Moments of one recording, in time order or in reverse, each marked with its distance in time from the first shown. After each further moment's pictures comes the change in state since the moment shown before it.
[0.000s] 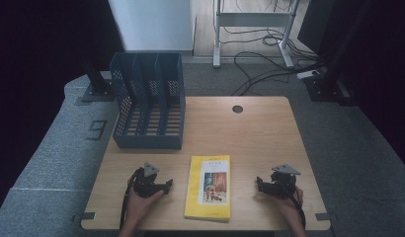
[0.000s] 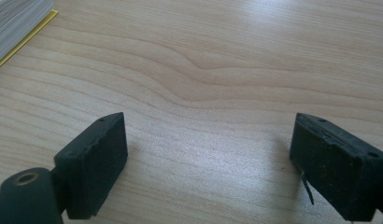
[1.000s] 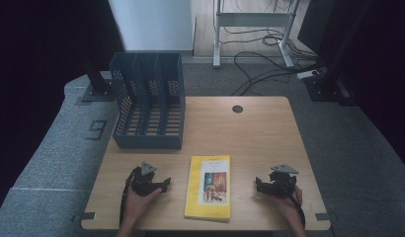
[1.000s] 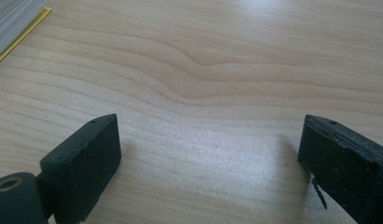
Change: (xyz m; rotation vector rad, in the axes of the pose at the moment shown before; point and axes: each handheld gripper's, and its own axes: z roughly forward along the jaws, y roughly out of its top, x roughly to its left) left arm 0.006 0.001 -0.006 -0.005 -0.007 -0.048; right arm 0.005 0.002 0.000 0.032 -0.019 0.017
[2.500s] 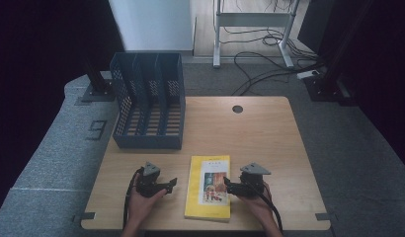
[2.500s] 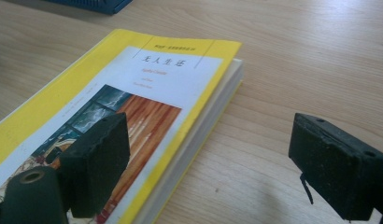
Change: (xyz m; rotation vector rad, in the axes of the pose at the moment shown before) left arm -0.023 0.009 -0.007 -0.044 -0.085 -0.031; right arm 0.094 0.025 -0.007 -0.130 0.245 -0.075
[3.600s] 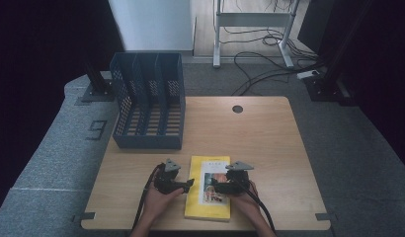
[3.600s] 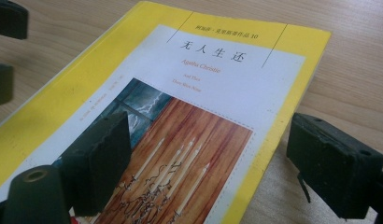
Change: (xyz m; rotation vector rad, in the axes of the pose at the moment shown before) left arm -0.041 0.026 0.027 0.067 -0.079 0.088; right arm 0.021 0.003 0.038 0.092 0.065 0.004
